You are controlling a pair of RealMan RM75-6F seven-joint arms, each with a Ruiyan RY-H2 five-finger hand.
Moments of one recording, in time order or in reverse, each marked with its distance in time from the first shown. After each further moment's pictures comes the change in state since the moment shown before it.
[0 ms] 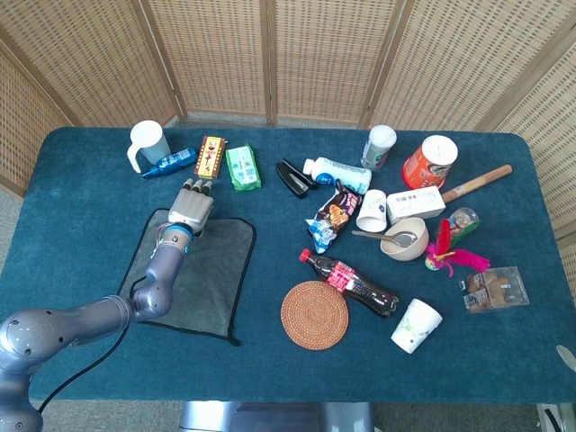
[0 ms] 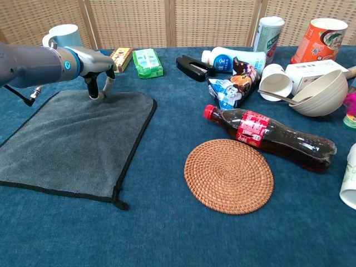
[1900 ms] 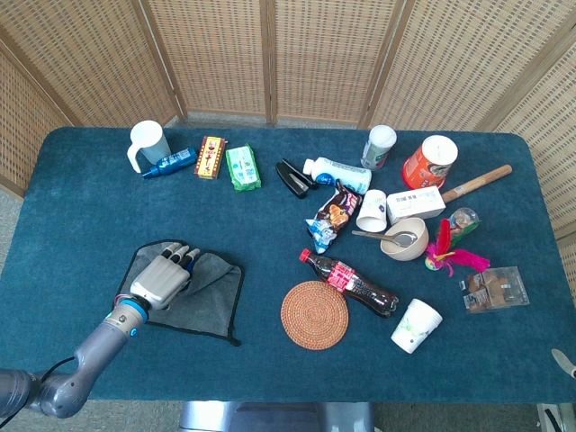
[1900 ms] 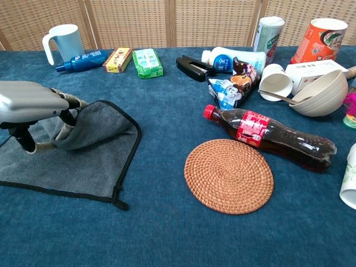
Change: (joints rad) left arm 0.294 0.388 0.216 -0.769 0.529 0.270 -0.070; right arm -0.009 0.012 -0.020 -0.015 -0.047 0.028 0.017
